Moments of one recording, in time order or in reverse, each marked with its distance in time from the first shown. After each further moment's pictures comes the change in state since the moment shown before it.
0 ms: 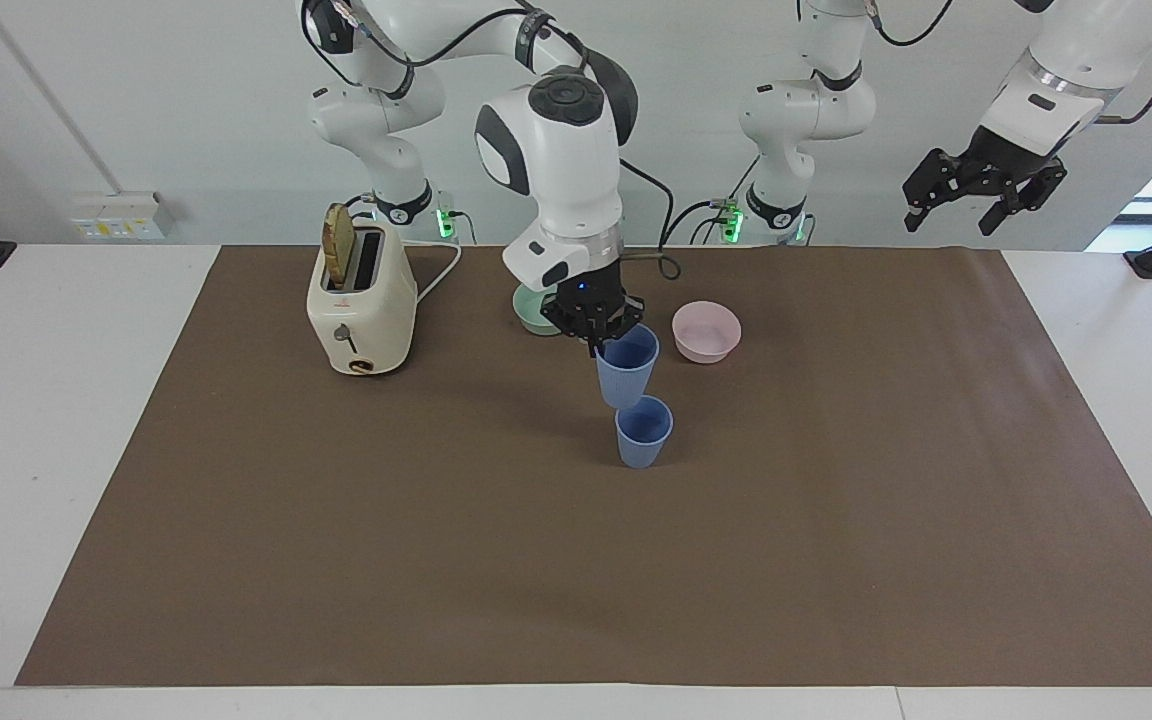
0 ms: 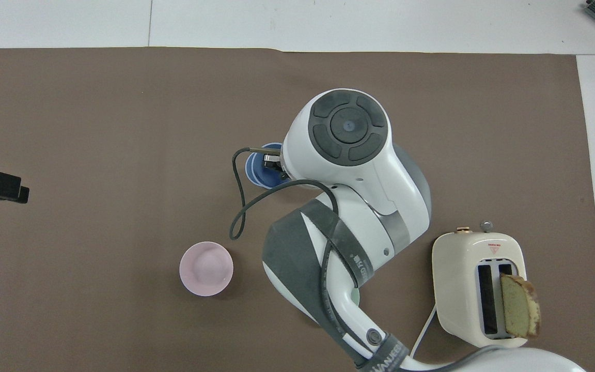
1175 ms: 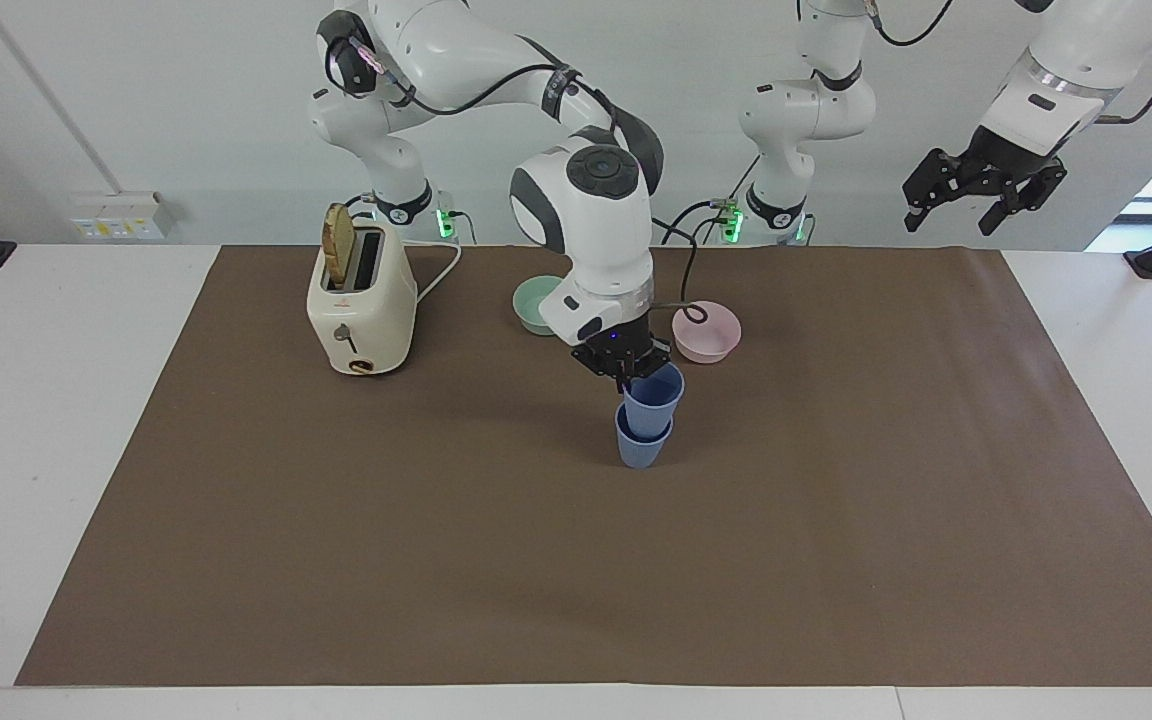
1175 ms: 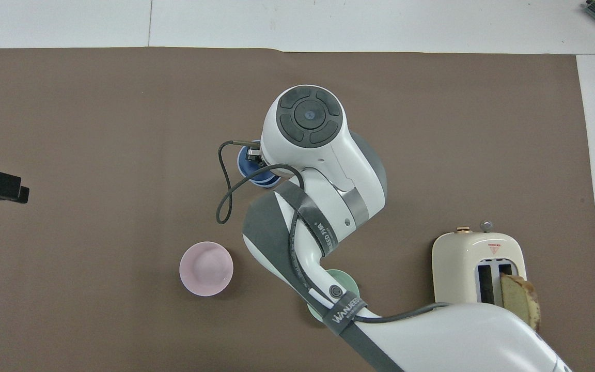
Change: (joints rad) left arm 0.000 0.000 0.000 0.000 0.000 0.000 -0.001; right arm 0.017 0.155 0.000 0.094 0.000 0.043 0.003
